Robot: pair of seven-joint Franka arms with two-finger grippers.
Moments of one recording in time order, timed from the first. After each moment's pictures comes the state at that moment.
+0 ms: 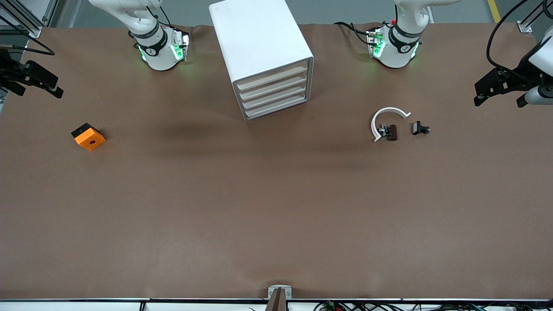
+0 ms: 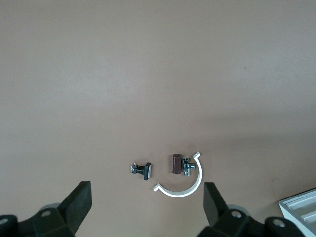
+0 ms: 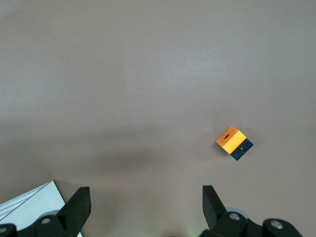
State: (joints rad) left arm 0.05 -0.07 -0.11 -1.59 0.02 1.56 0.00; right arm -0.03 -0.13 0.00 -1.61 0.02 1.48 0.07
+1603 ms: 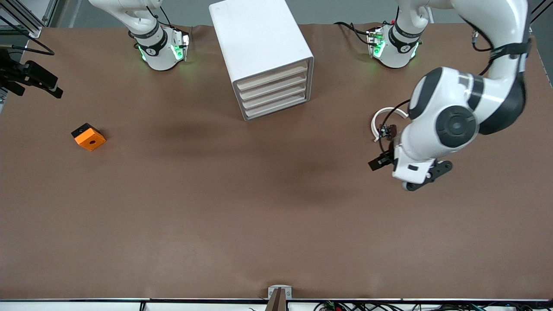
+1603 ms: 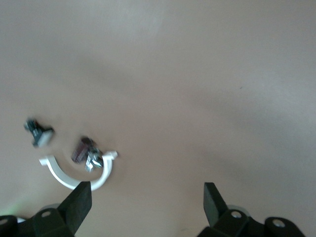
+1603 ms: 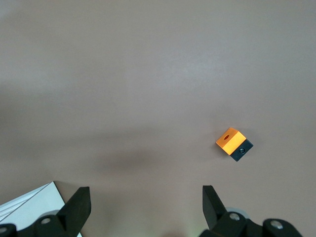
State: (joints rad) left arm -0.25 0.40 -0.13 -1.50 0.02 1.69 -0.95; right arm -0.04 -0.12 0.00 -1.60 0.02 1.49 0.07
